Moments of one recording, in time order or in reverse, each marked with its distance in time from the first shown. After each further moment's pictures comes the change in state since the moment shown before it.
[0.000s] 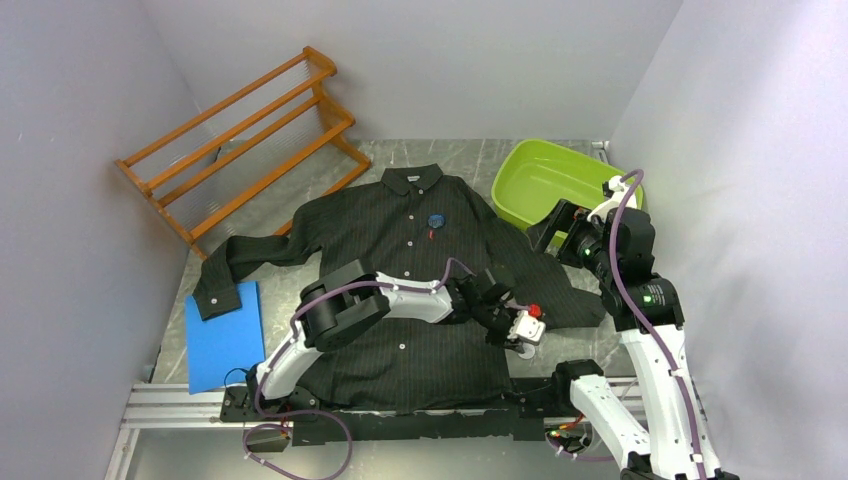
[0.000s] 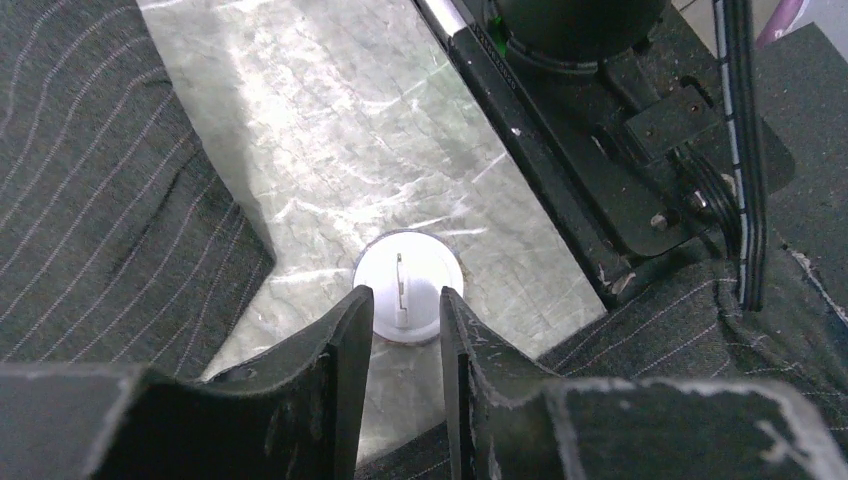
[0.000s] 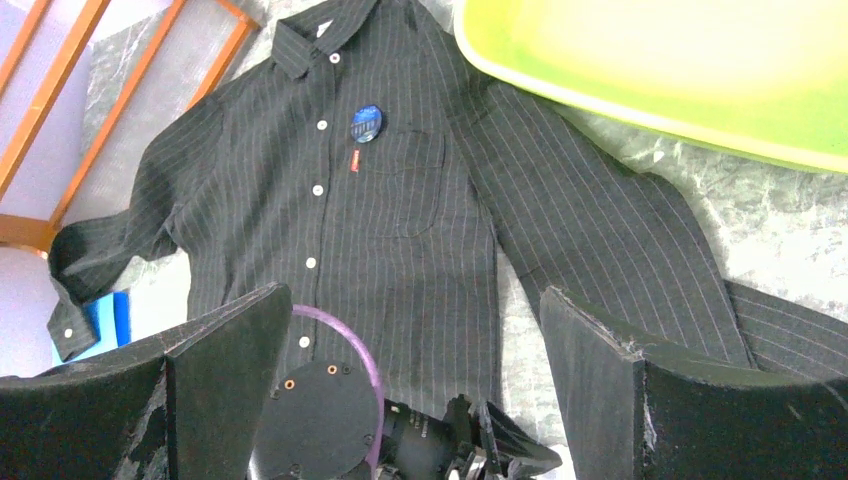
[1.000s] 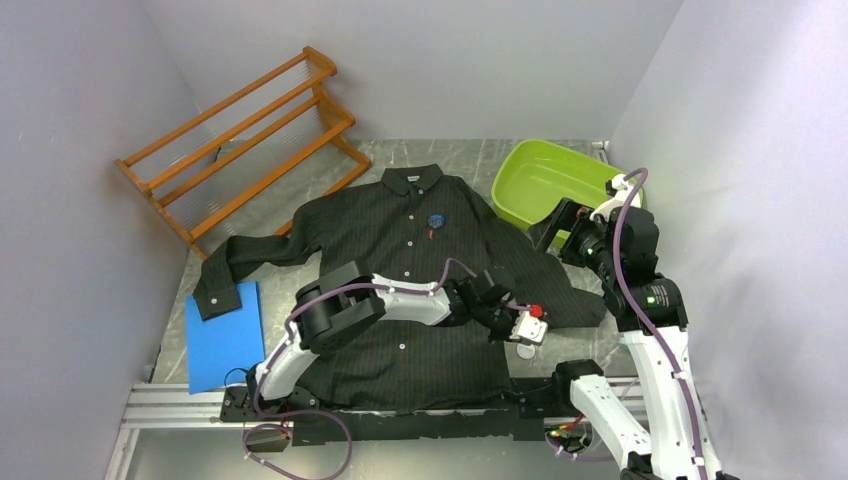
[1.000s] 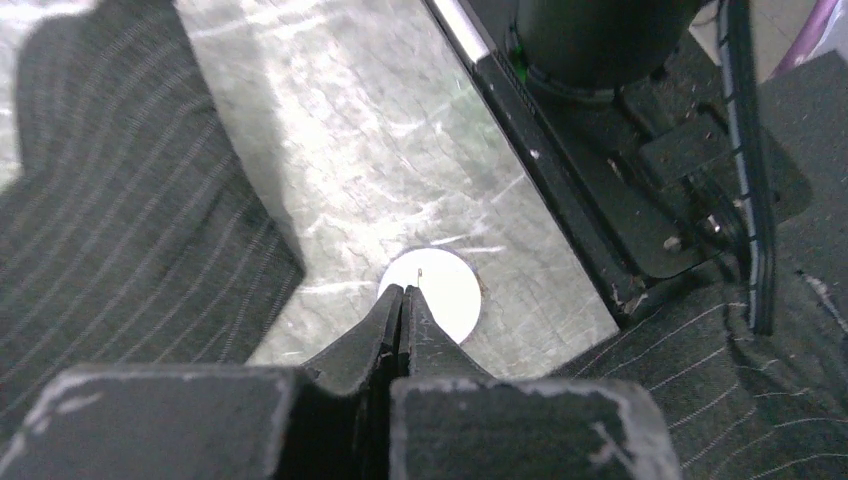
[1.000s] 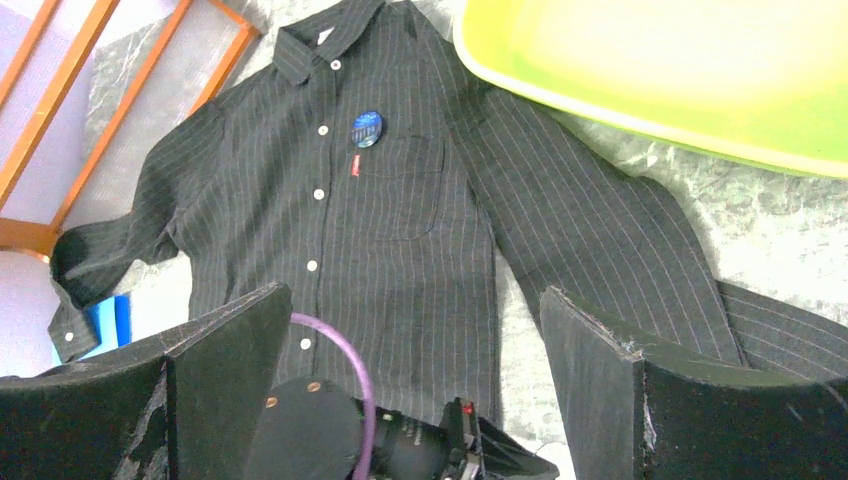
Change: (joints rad) left arm -0.014 -0.002 -0.006 0.024 -0.048 0.000; right arm 0.000 0.000 0.030 -0.023 0.011 -0.003
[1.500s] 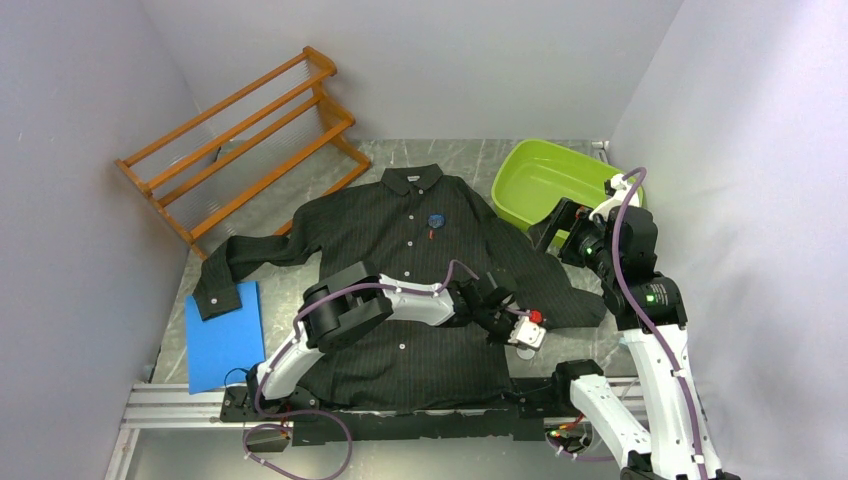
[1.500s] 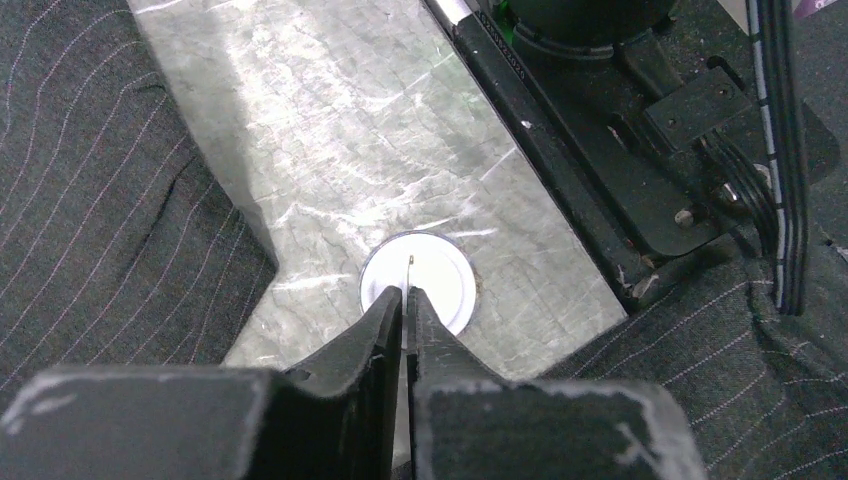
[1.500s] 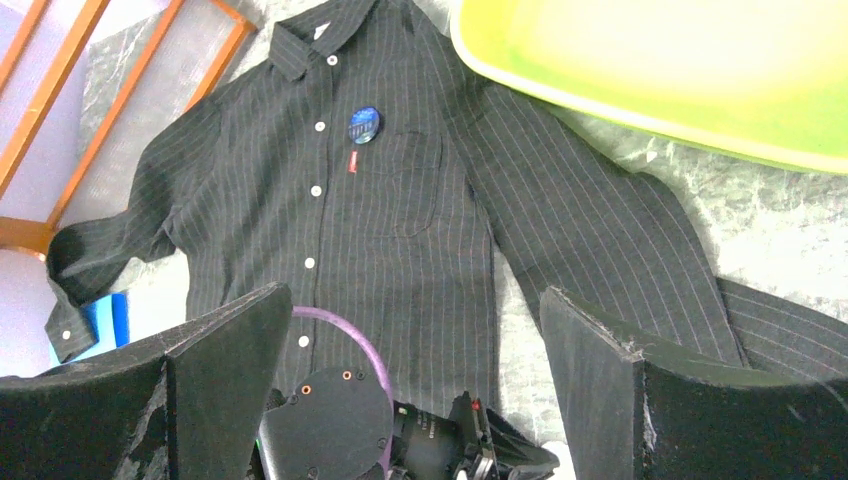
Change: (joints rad) left arm 0.002 0.026 0.008 -0.015 0.013 0.046; right arm 0.000 0.008 0.000 -0.005 0.001 -0.001
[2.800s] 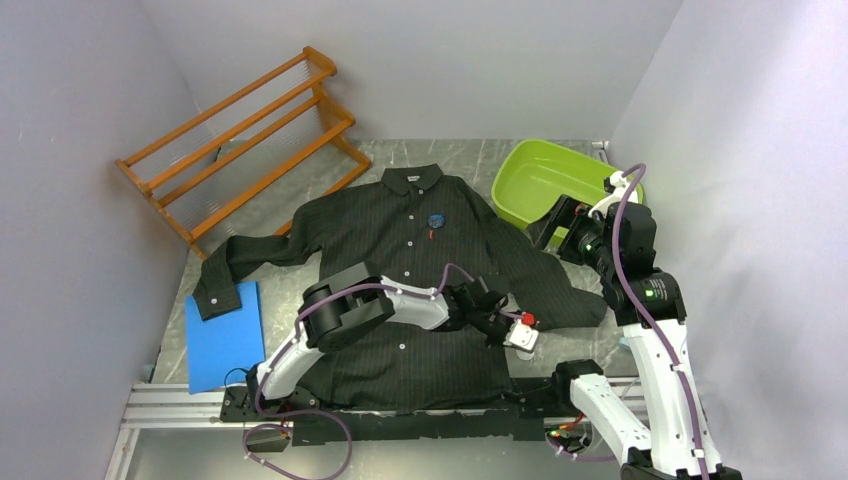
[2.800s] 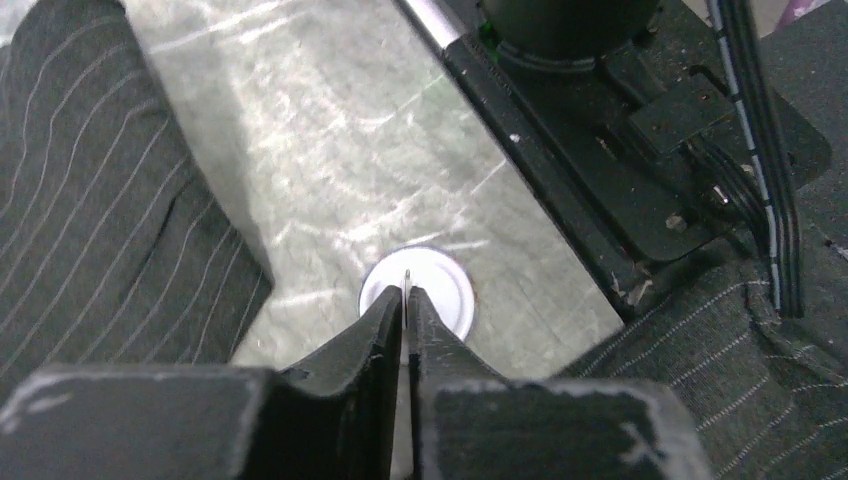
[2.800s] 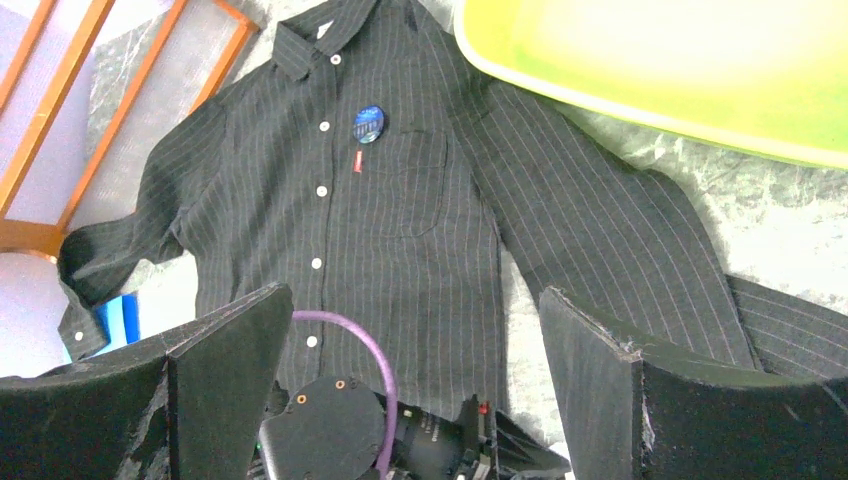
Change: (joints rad) left arm 0.003 0.020 -0.055 0.164 0.059 -0.009; right arm 0.000 0.025 0.015 -0.002 -0.008 0.019
